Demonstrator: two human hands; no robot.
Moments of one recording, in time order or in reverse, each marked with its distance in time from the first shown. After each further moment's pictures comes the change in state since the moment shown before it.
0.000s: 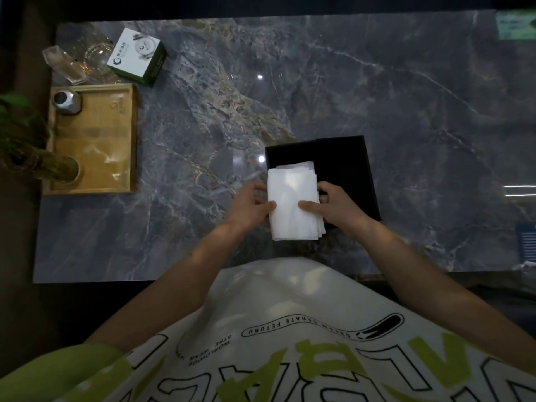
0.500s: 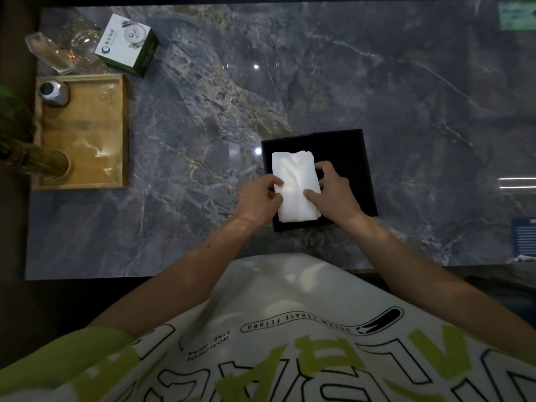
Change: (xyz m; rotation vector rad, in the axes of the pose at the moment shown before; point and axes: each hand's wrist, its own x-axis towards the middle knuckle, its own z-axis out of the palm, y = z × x) left_hand 0.006 0.009 0.020 0.433 0.045 0.213; right_hand 0.005 -0.006 0.000 -0.455 0.228 -0.141
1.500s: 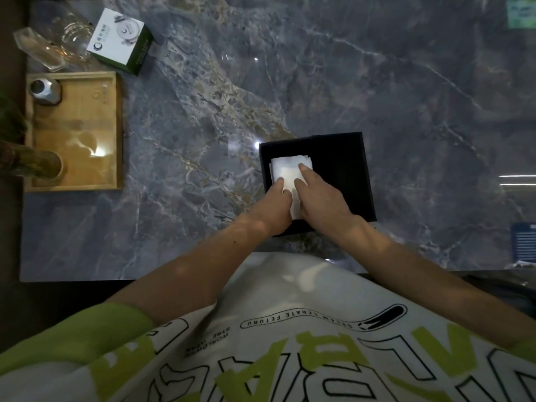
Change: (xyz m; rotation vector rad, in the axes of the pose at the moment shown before) left_hand 0.023 0.009 0.030 0.628 -0.366 0.194; right_hand 0.005 -0.013 0.012 -0.781 -0.115 -0.314
